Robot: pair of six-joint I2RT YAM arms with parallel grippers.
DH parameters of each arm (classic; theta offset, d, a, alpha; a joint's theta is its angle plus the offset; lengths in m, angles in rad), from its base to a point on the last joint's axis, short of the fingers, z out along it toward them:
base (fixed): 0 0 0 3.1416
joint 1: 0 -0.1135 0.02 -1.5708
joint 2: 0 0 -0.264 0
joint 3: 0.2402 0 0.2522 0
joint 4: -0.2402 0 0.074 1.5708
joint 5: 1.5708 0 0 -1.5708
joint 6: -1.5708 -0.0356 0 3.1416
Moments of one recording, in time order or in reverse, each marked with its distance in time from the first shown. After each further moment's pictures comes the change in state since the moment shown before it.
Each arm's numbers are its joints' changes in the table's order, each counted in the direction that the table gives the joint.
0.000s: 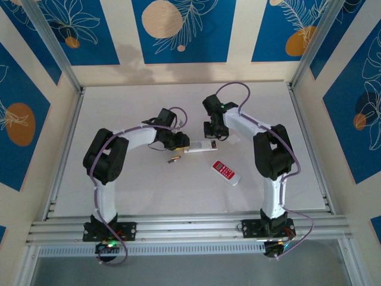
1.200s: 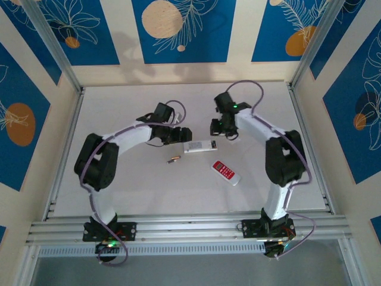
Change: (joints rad) left arm 0.000 0.152 0.015 -0.060 -0.074 -0.092; right arm 0.107 0.181 -0.103 0.059 -0.056 0.083
